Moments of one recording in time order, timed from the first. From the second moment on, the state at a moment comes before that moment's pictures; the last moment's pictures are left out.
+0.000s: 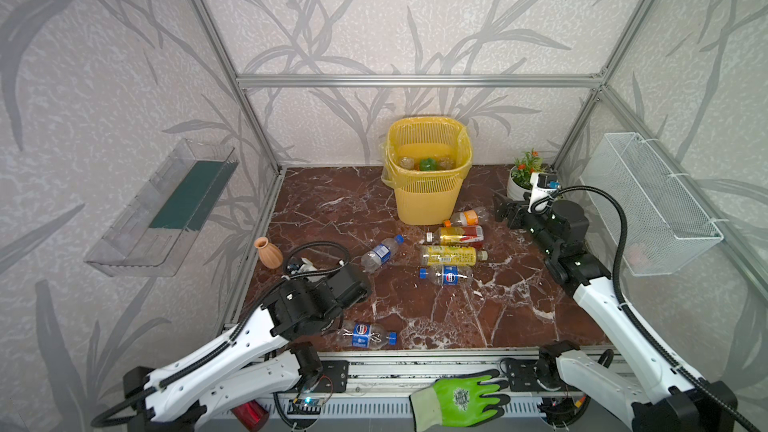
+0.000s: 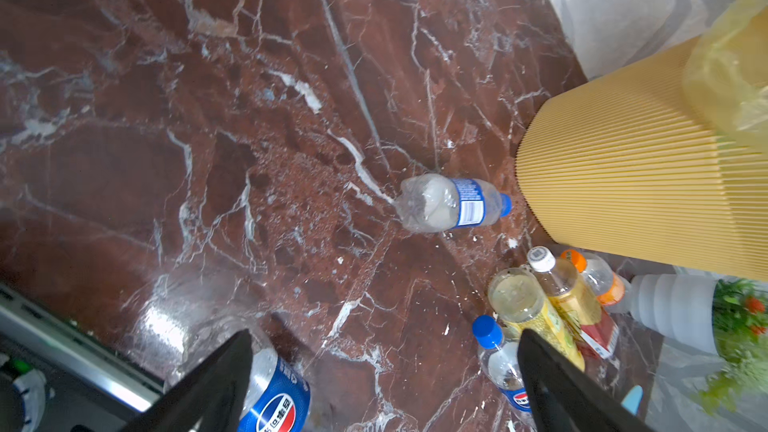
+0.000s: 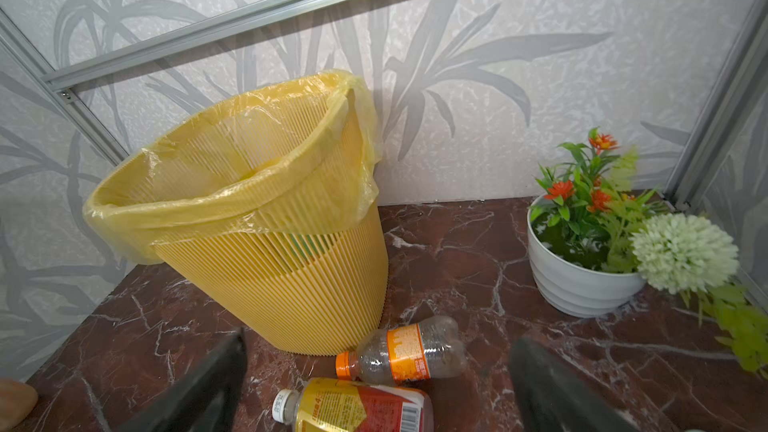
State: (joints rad) left arm -1.00 0.86 0.90 -1.26 -0.58 -1.85; right arm 0.21 0.96 0.78 0.01 -0.05 0.26
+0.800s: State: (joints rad) left arm -1.45 1.18 0.78 -1.16 -0.50 -2.04; right arm 0.16 0.99 0.71 -0.01 -0.15 0.36
